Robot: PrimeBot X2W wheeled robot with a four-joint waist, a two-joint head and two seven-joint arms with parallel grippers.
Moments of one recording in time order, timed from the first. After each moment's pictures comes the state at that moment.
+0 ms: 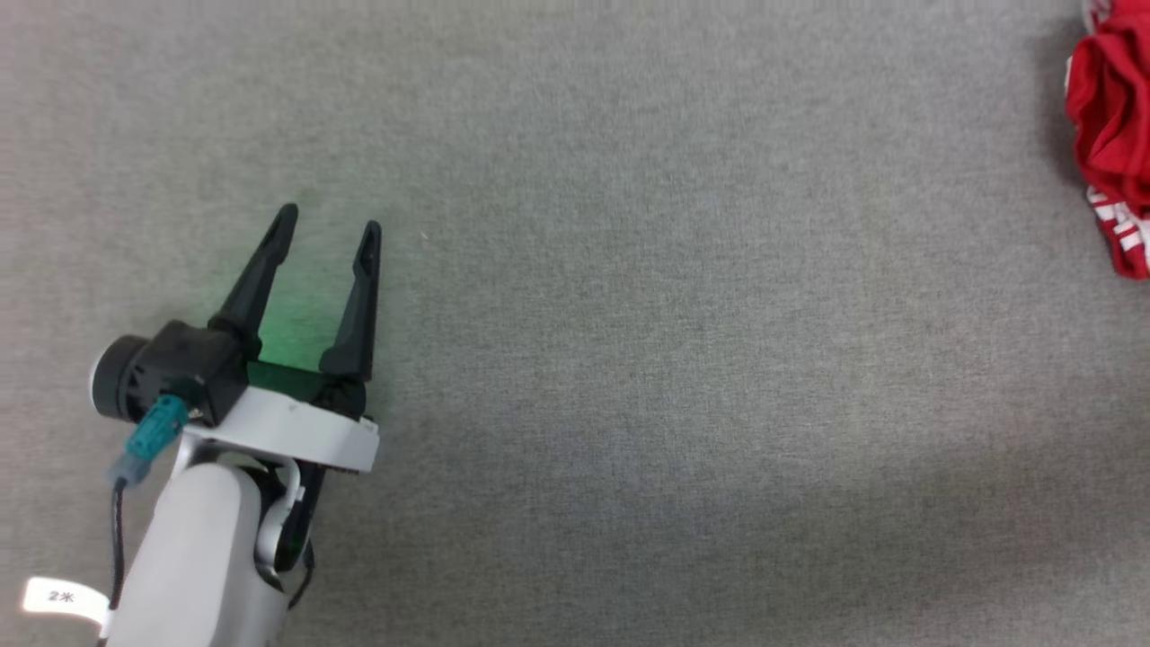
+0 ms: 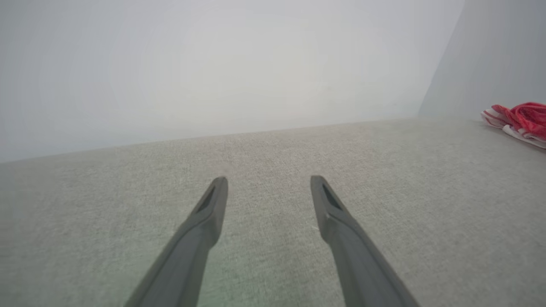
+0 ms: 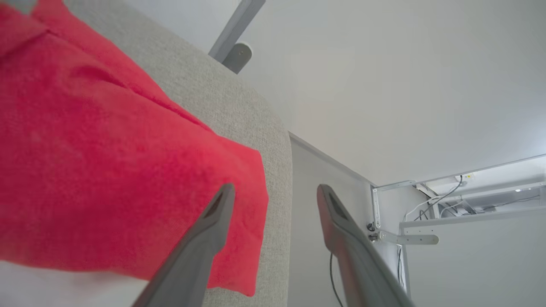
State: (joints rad) left arm -0.42 0.28 -0.13 0.18 -0.27 -0.13 -0.26; right arm -1.07 -0.79 0.47 0.96 0.21 0.13 -0.01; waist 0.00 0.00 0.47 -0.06
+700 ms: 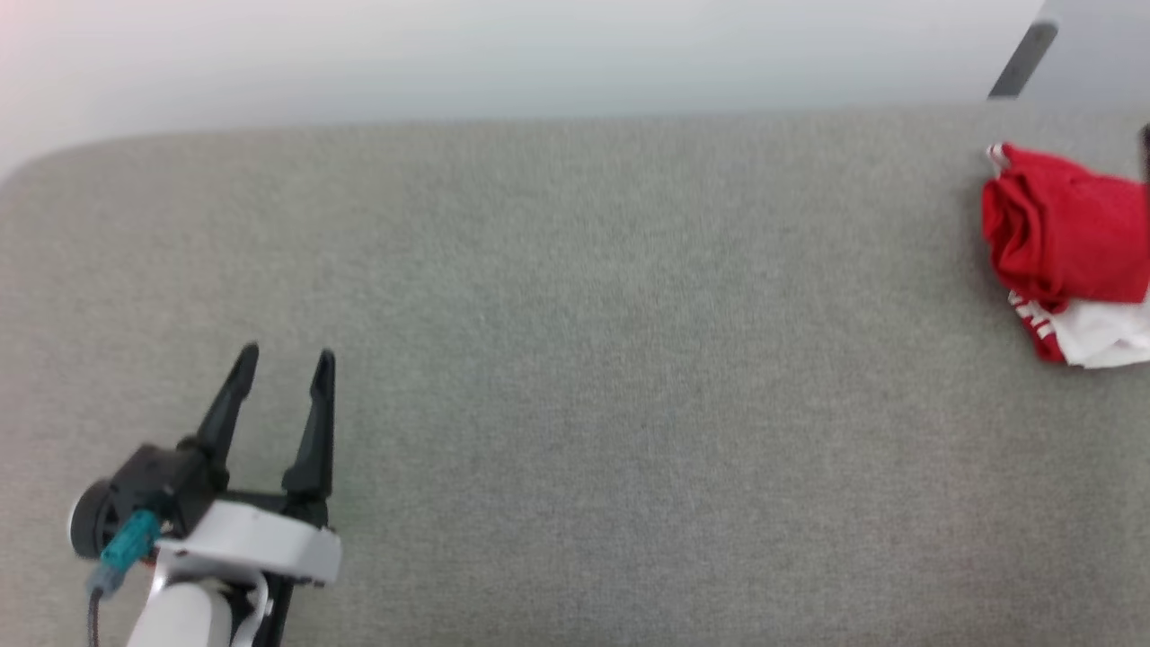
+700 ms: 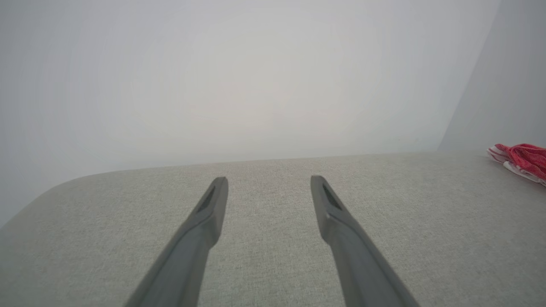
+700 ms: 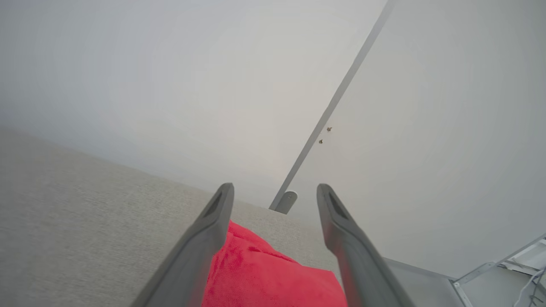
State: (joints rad) left arm -0.20 0.26 -0.02 0.18 -0.28 -0.13 -0.26; right arm -0.84 -0.52 0.20 0.82 0.16 0.13 -0.22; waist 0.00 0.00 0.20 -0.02
